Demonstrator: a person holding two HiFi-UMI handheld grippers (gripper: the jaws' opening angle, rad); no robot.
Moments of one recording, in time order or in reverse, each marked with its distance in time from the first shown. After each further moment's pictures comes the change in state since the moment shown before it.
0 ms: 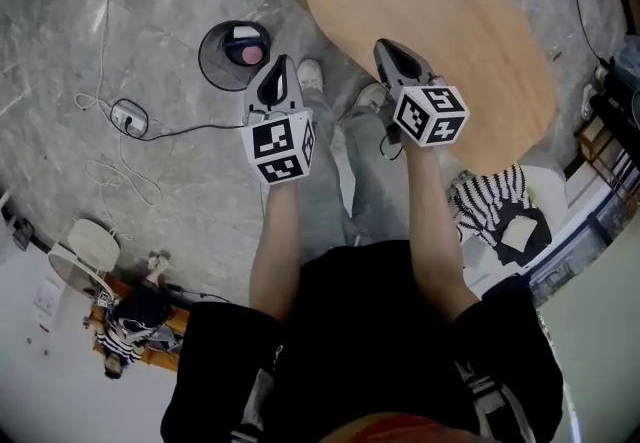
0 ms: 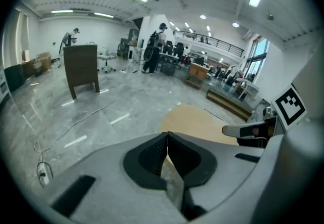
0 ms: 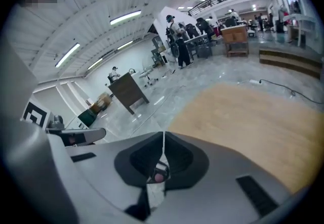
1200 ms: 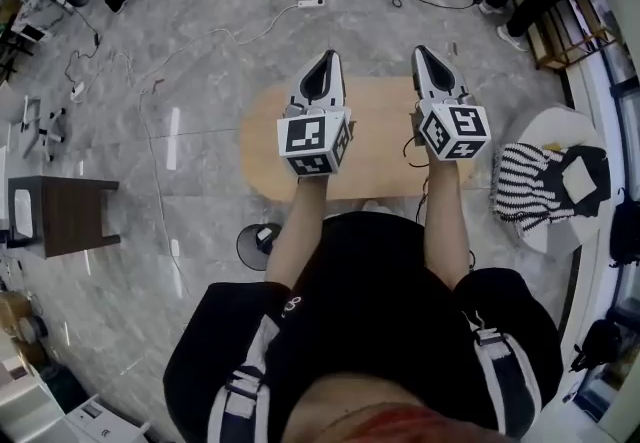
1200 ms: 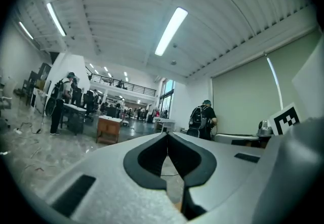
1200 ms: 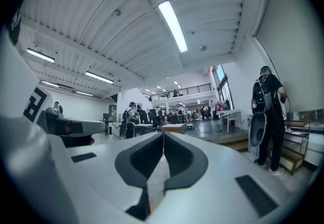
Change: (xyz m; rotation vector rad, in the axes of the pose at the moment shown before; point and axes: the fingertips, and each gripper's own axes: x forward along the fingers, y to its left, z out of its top) left arm -0.172 -0.541 0.299 0.461 -0.529 -0.885; right arm -0.547 -0.136 0.268 -0.124 -0.923 -0.704
